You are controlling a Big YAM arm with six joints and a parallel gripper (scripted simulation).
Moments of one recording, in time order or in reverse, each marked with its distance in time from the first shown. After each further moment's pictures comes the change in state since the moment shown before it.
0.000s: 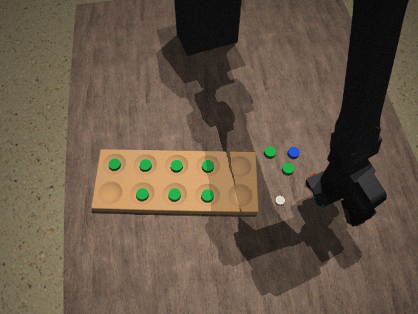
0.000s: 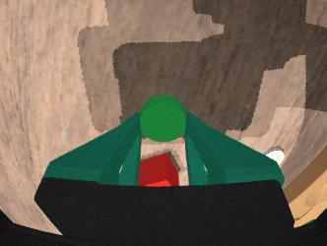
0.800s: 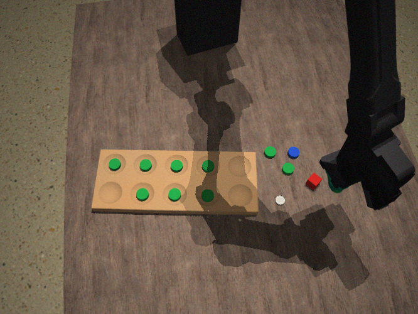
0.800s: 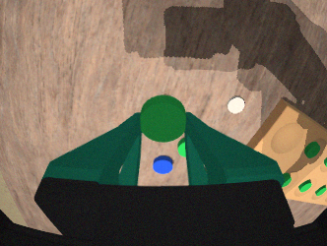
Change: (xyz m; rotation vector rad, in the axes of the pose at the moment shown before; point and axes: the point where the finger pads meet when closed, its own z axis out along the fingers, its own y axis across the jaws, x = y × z) arm -0.010 -0.001 -0.107 -0.006 -0.026 0.001
